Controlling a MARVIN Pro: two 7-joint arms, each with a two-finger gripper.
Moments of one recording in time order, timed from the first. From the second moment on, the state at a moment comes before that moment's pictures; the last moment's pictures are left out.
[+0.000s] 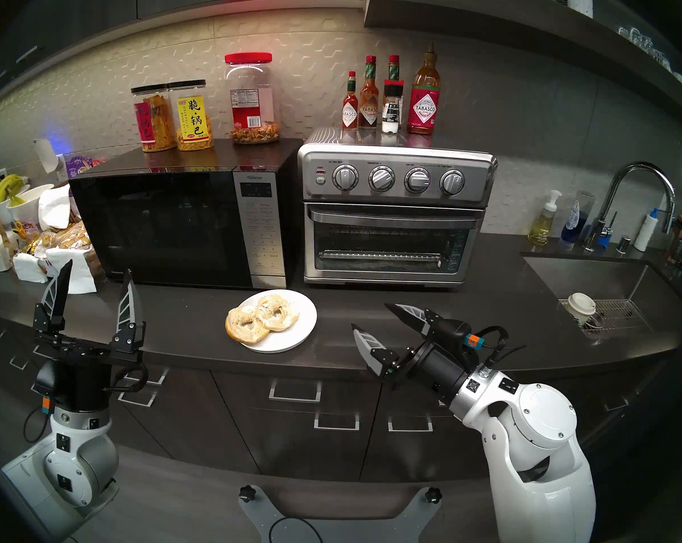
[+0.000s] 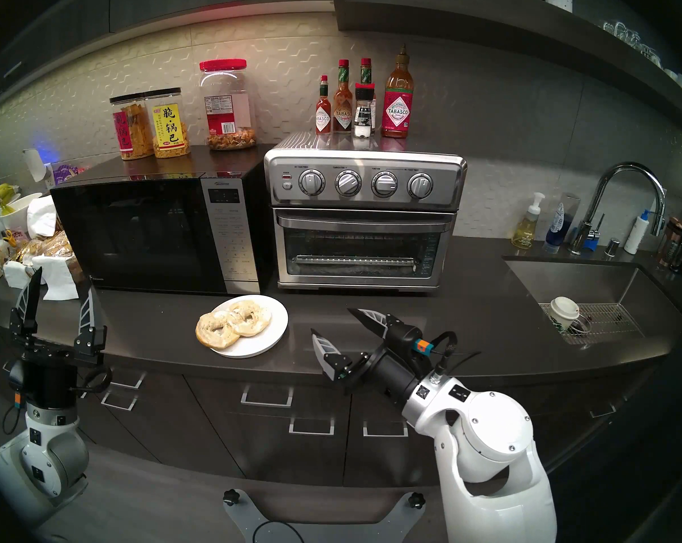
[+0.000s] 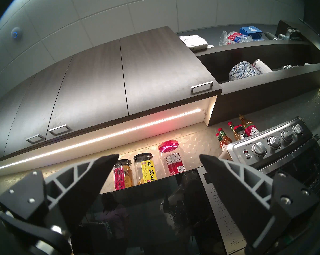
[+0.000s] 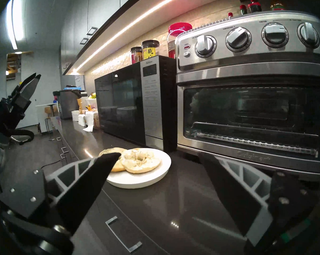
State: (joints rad) left arm 2.47 -0.69 -1.79 -2.10 0.09 -0.95 0.86; right arm -1.97 -1.49 1.54 -2.23 0.10 0.26 0.67
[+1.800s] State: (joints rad) left arm 2.47 -0.69 -1.79 -2.10 0.09 -0.95 0.86; right arm -1.68 -1.46 1.36 -1.98 -0.12 0.06 0.81
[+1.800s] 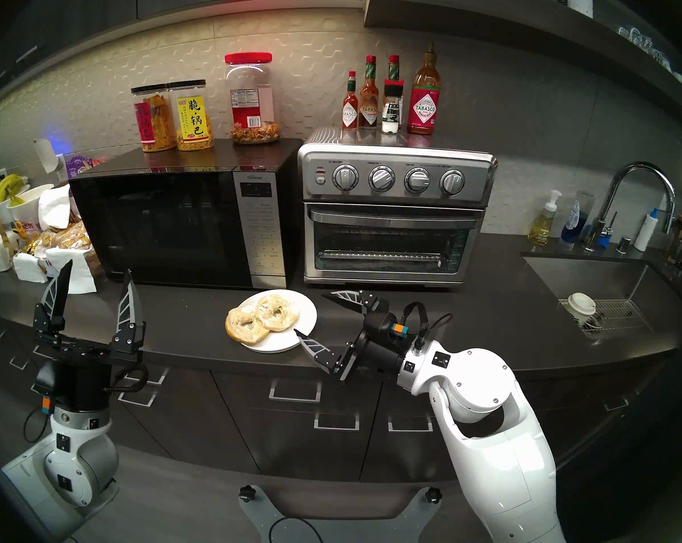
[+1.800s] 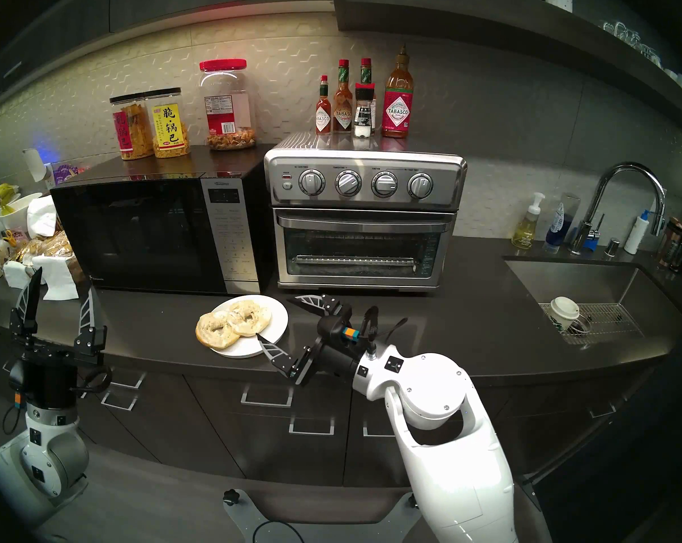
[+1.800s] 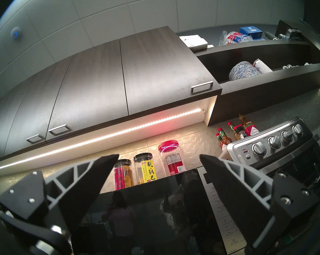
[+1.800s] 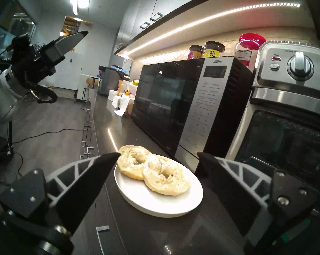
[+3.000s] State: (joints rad) left arm 2.47 -0.69 -1.79 -2.10 0.09 -0.95 0.86; right arm -1.60 -1.51 1.23 -2.05 -0.40 0.43 0.77
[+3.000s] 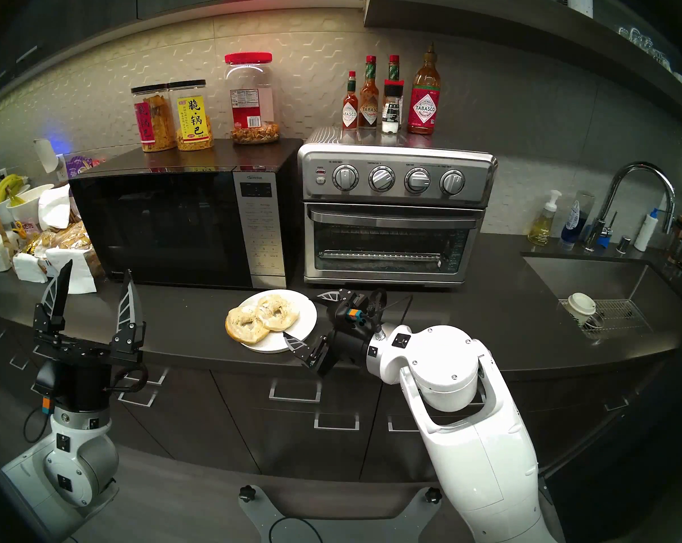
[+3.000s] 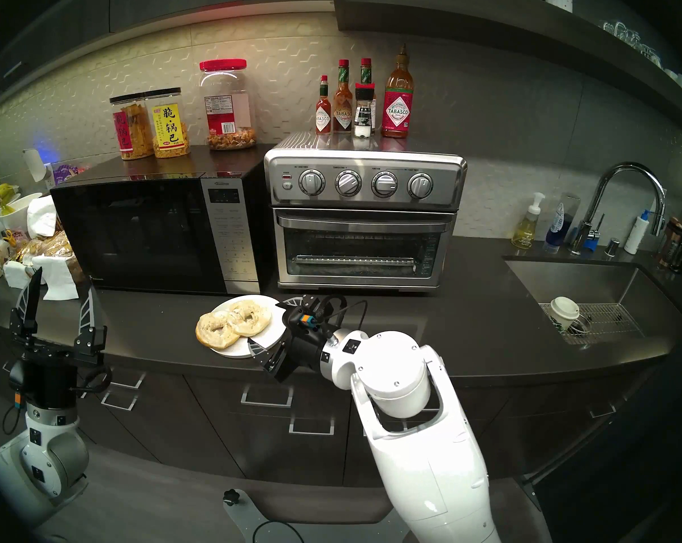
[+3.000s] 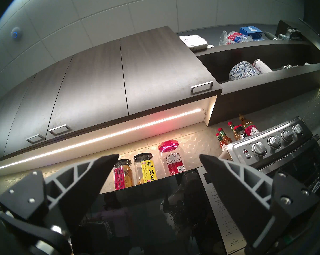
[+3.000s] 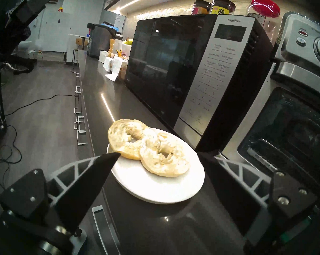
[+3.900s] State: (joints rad) left arm 2.47 -0.69 -1.79 -2.10 0.09 -0.95 0.86; right arm -1.65 -1.48 1.12 -2.10 -0.35 0.47 0.65
